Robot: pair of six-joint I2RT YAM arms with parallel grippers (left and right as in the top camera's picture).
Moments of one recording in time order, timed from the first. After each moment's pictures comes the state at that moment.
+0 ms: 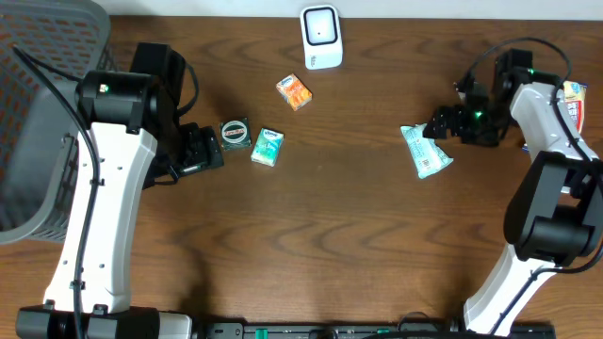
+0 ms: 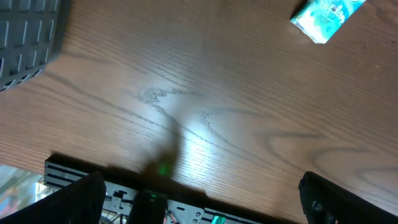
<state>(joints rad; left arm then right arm) -0.11 1.56 1.71 -1.65 -0.04 -0.43 -0.18 2.07 1.59 -1.01 -0.37 -0.14</state>
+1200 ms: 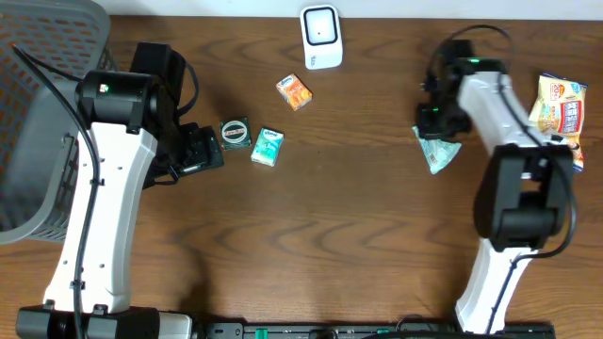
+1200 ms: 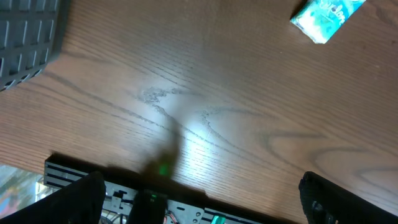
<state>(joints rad) -0.11 1.56 1.71 -1.65 -0.04 -0.43 0.10 2.15 1.69 -1.06 0.15 0.05</state>
